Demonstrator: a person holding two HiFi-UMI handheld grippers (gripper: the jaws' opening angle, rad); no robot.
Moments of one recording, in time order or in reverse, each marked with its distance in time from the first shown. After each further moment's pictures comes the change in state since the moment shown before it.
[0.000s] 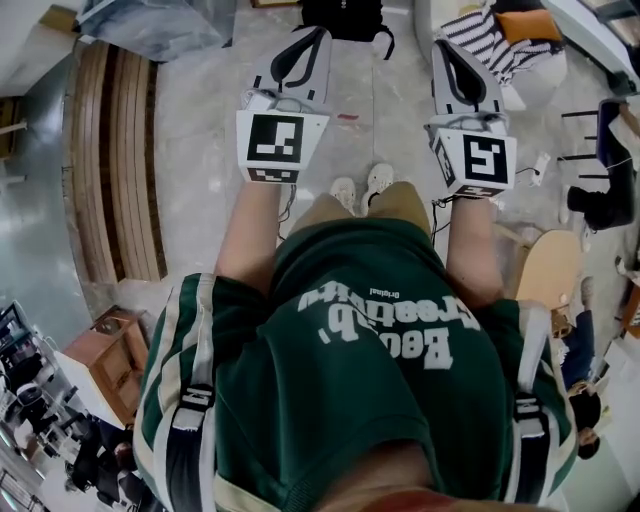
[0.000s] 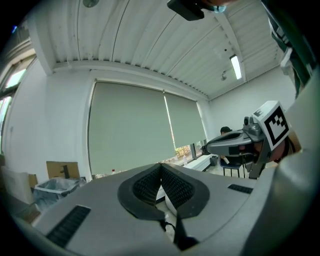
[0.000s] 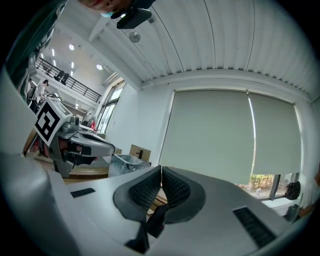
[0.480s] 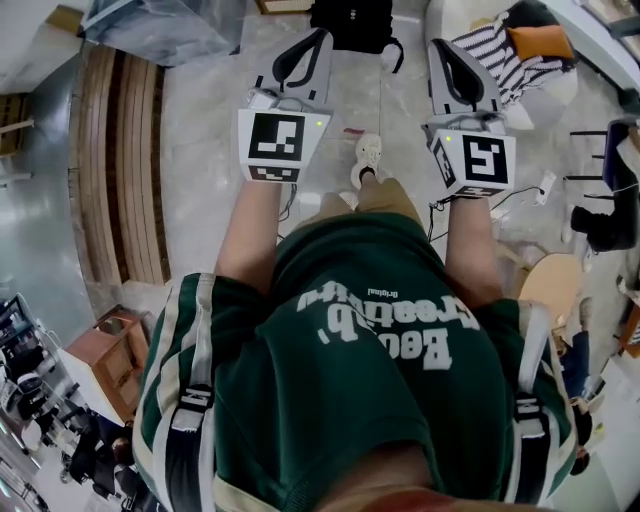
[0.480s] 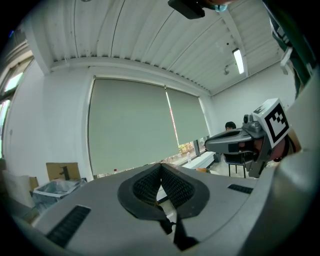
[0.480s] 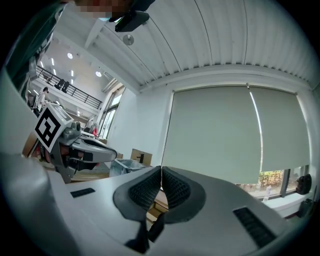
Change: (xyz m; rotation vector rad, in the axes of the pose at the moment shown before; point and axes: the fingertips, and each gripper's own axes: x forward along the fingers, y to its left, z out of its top) left arm 0.088 0.033 -0.010 0.014 0.031 0.019; right arm 0.083 -0.045 -0.011 0.051 -0.044 0.051
